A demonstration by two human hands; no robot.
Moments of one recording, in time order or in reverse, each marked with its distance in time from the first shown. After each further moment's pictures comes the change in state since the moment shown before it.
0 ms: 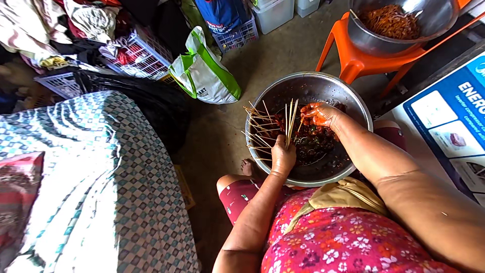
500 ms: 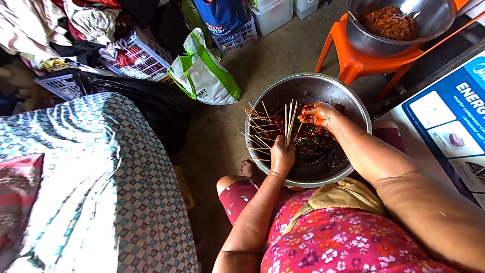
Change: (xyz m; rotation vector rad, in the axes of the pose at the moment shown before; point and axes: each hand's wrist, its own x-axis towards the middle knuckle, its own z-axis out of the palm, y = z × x) left_hand 0.003 -0.003 0.001 -0.001 0.006 0.011; right_hand 0.008 0.005 0.002 0.239 0.130 -0.024
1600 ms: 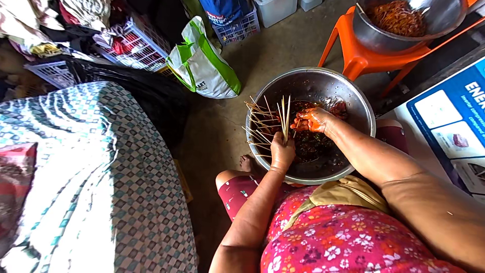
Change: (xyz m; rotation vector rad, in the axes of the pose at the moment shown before) left_hand 0.000 0.001 0.003 -0.269 0.021 -0.123; right_hand -0.021 0.017 0.024 -0.119 -0.123 0.115
